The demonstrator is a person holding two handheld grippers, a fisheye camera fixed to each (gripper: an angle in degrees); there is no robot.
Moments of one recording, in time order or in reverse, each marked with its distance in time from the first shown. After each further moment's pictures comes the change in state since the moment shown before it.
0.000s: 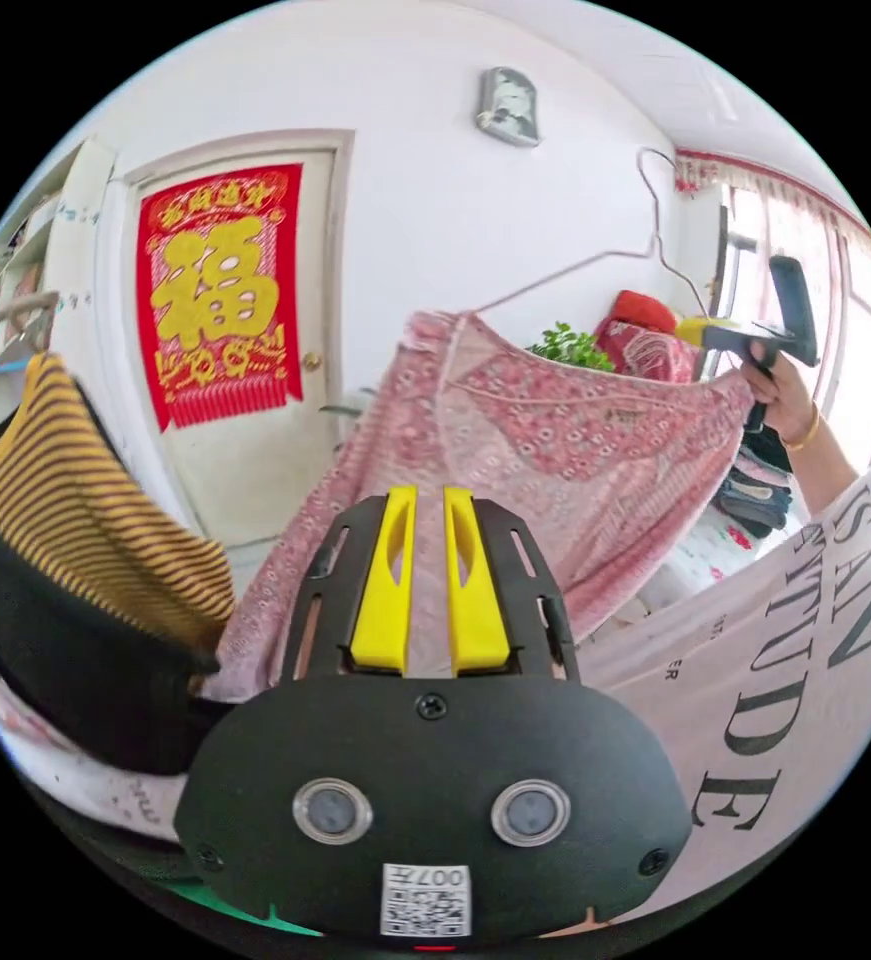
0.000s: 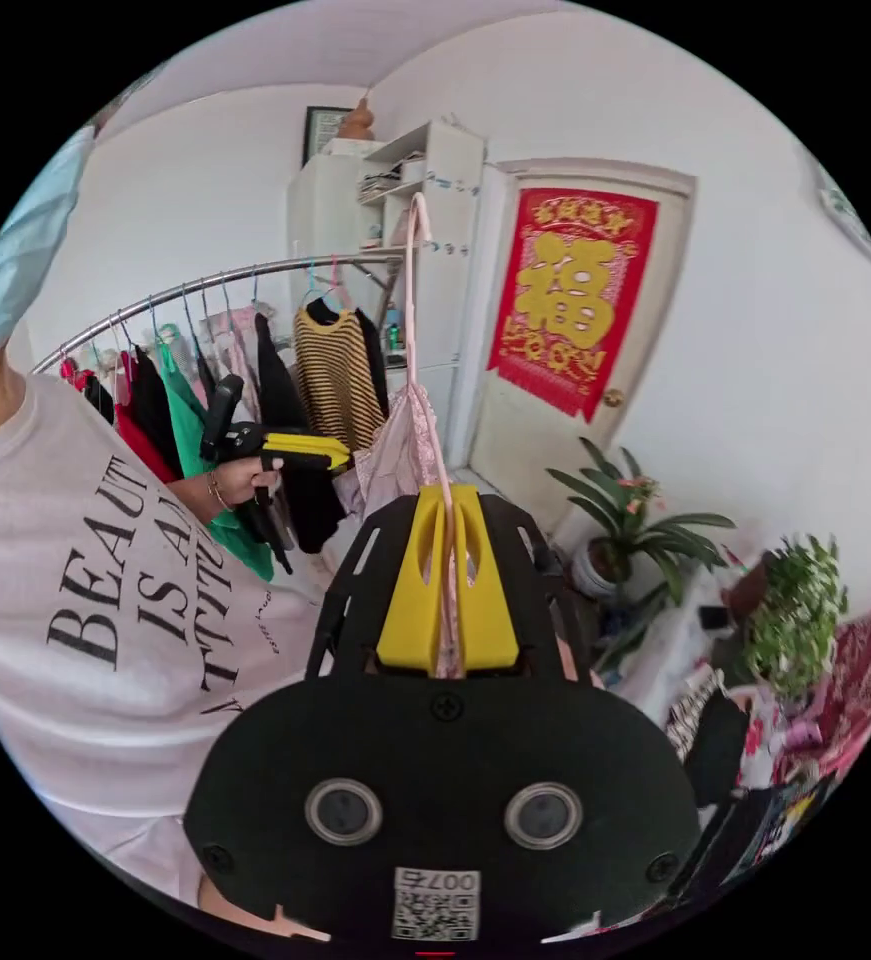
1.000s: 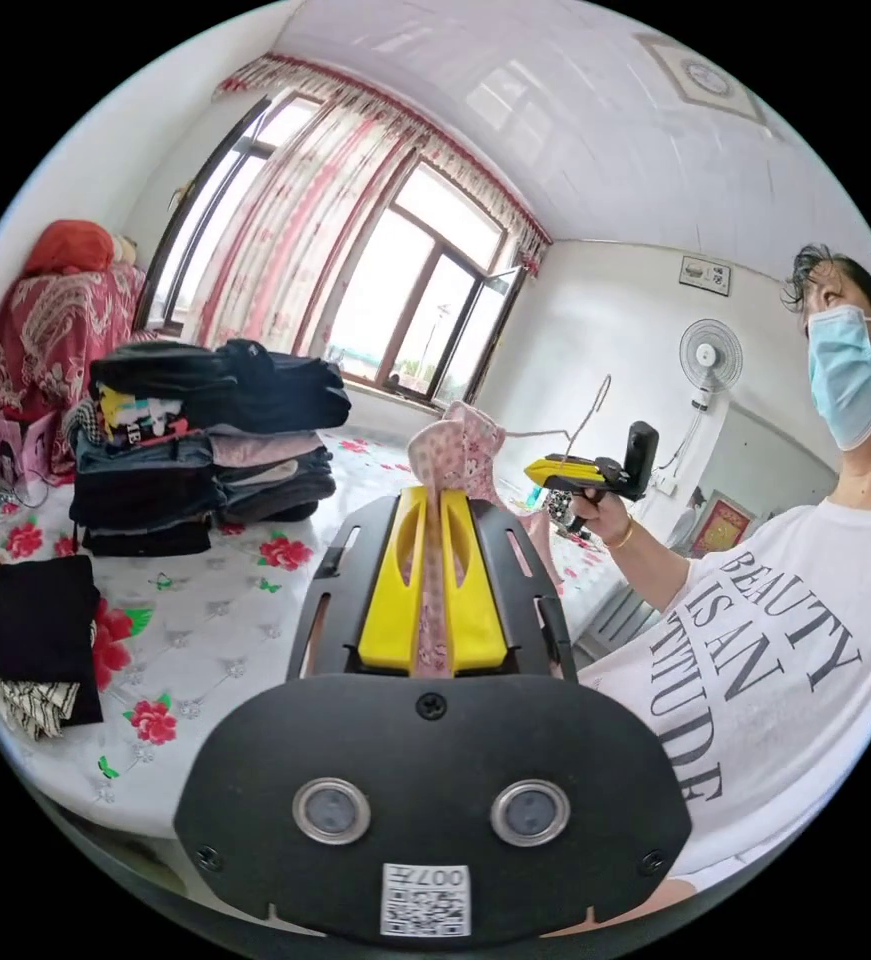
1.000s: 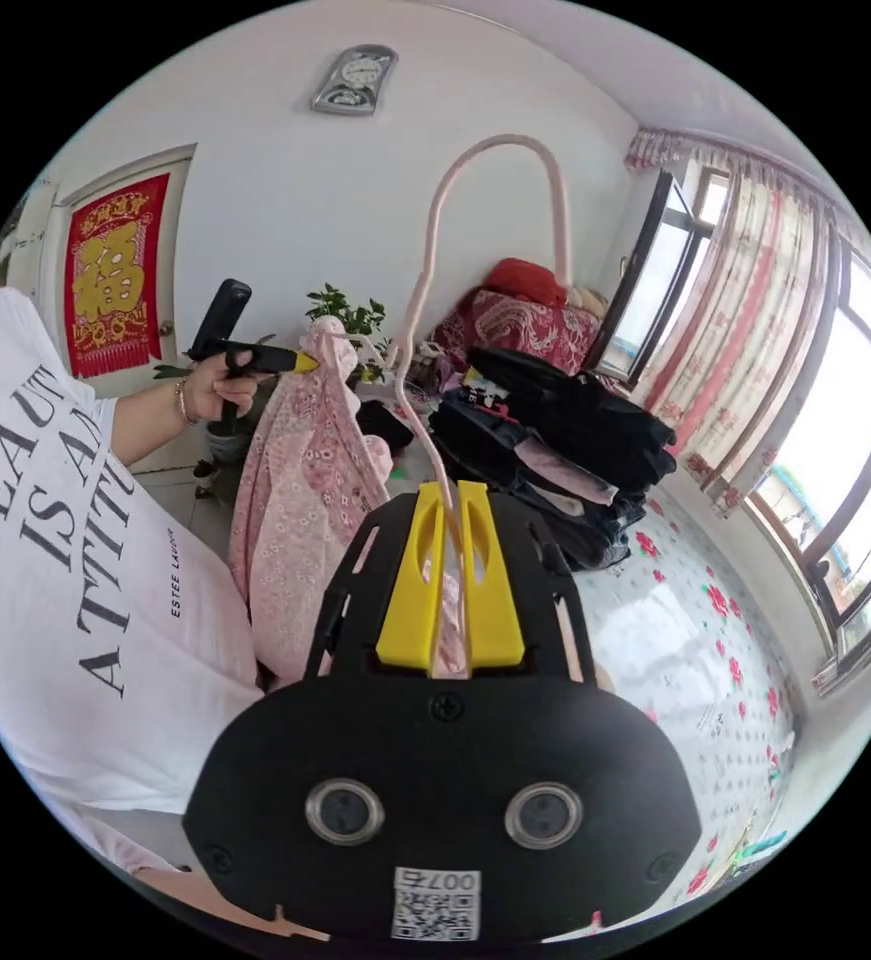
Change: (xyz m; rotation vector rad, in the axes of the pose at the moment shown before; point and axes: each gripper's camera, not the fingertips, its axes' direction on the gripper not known) left arm 0.605 -0.072 0.452 -0.191 1.563 0.532; right arm -0.078 0.193 -0.283 -0.220 0.966 0.736
